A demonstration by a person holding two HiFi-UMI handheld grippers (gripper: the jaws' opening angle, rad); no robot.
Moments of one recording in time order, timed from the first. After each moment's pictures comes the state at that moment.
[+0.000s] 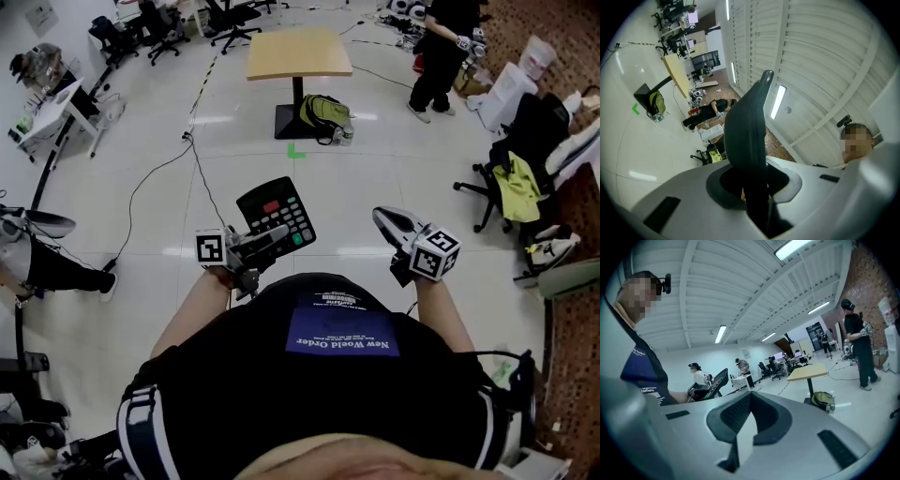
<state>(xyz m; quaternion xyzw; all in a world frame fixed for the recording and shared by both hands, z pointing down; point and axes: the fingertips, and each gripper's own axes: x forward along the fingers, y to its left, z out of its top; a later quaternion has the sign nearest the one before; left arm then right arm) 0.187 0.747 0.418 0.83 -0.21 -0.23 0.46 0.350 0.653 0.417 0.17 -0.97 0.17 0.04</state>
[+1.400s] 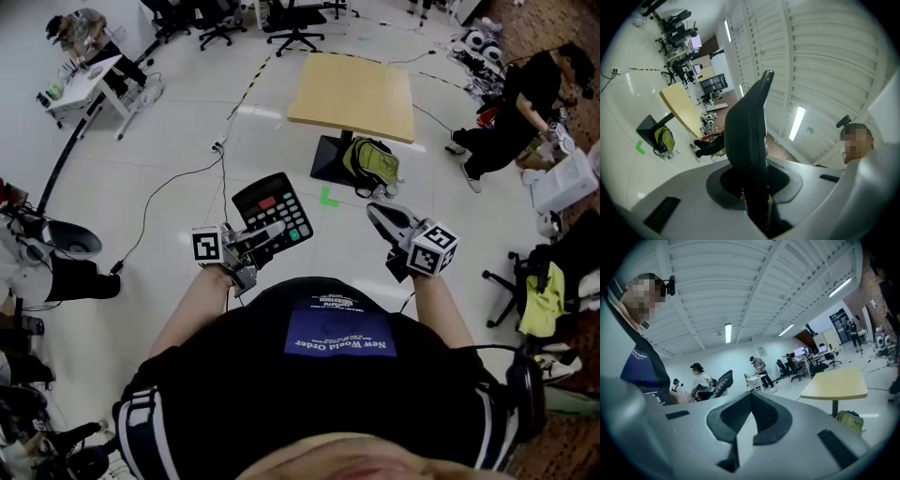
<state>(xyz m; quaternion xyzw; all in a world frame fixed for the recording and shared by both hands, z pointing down) -0.011 0.407 0.407 0.80 -0.33 -0.28 0.42 0.118 0.283 0.398 0.02 -0.99 0.16 0.04</state>
